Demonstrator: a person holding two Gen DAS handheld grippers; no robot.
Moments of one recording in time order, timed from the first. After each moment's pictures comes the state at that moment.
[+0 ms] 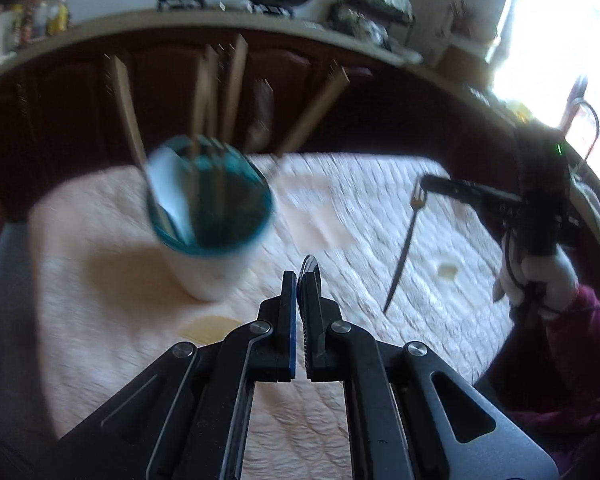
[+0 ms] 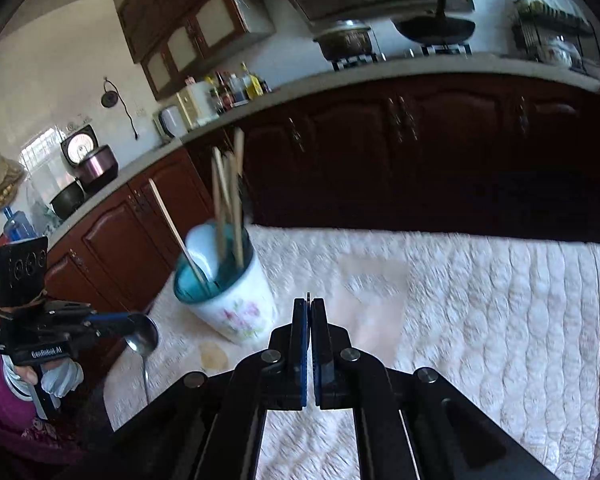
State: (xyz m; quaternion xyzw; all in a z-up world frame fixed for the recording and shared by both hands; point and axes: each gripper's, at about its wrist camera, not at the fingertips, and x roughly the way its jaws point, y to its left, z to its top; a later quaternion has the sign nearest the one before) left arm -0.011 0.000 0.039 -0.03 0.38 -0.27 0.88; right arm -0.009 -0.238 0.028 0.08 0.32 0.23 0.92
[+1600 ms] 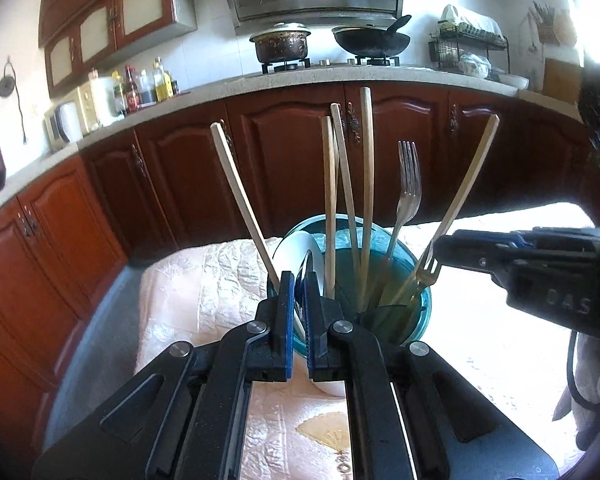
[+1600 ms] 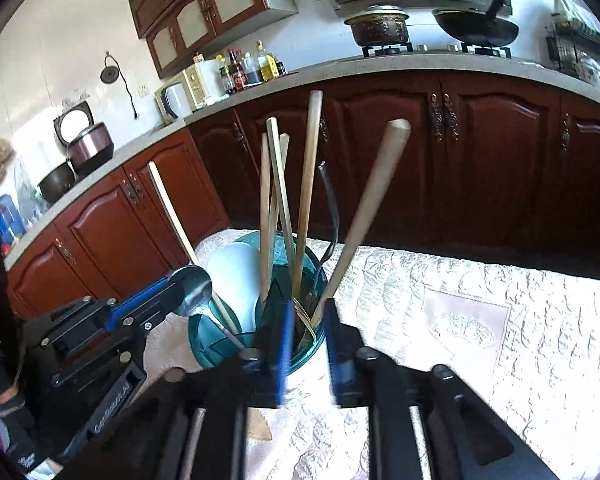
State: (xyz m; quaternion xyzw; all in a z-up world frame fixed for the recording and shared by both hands) left arm 0.042 -0.012 0.007 0.05 0.27 -0.04 0.96; right arm 0.063 -0.116 0.002 0.05 0.34 0.24 0.91
